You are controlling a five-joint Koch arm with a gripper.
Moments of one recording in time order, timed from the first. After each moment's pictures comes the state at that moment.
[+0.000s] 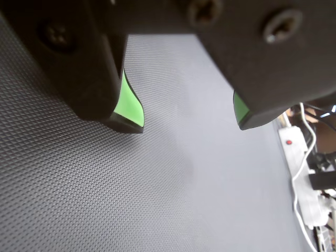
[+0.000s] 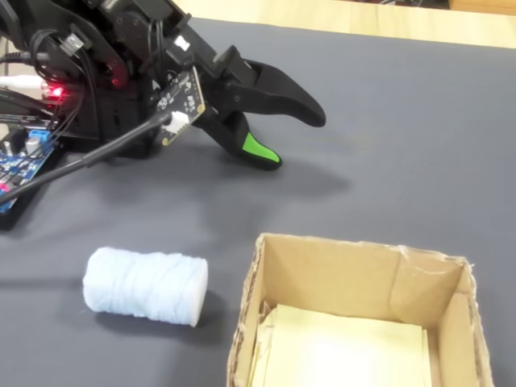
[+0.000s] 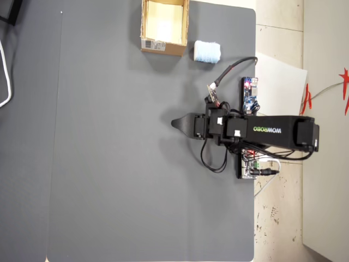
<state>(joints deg) 7.4 130.8 176.7 -3.5 97.2</state>
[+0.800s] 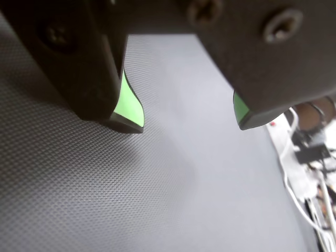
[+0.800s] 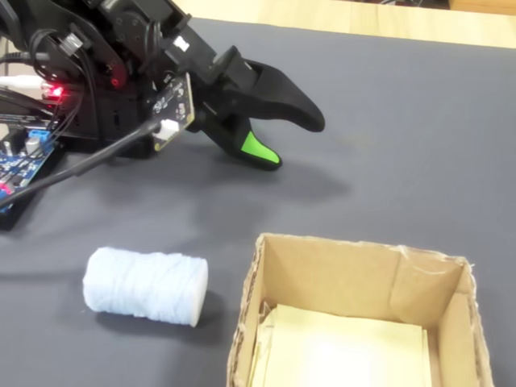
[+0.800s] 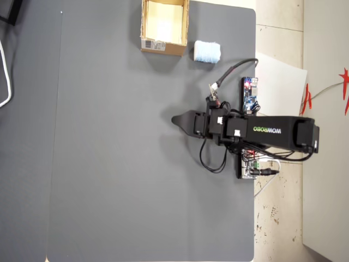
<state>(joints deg) 9.5 130.8 176.7 -4.6 88.4</state>
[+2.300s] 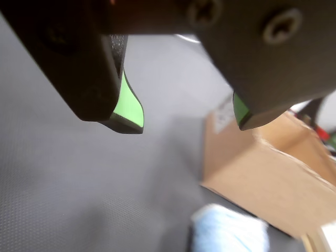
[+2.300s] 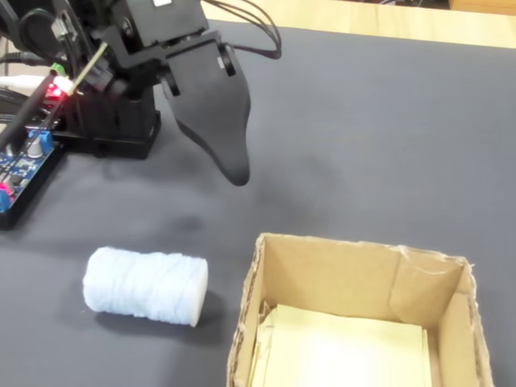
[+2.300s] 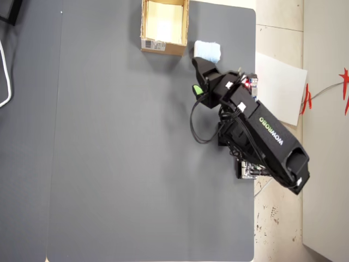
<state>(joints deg) 48.4 129.4 140.9 42.3 64.8</state>
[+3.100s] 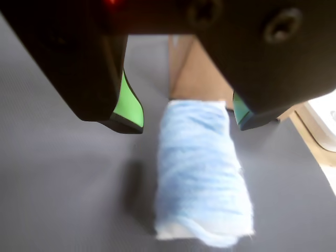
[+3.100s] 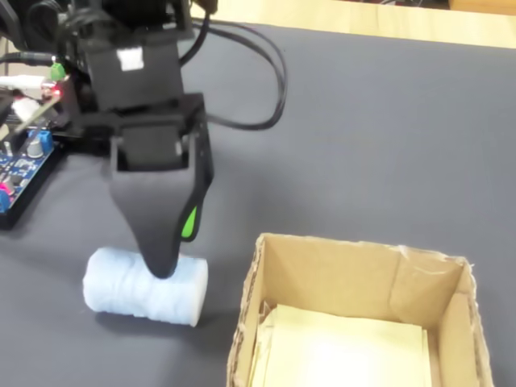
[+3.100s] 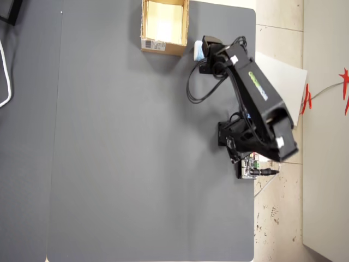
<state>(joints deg) 66.4 100.5 125.7 43.6 67.5</state>
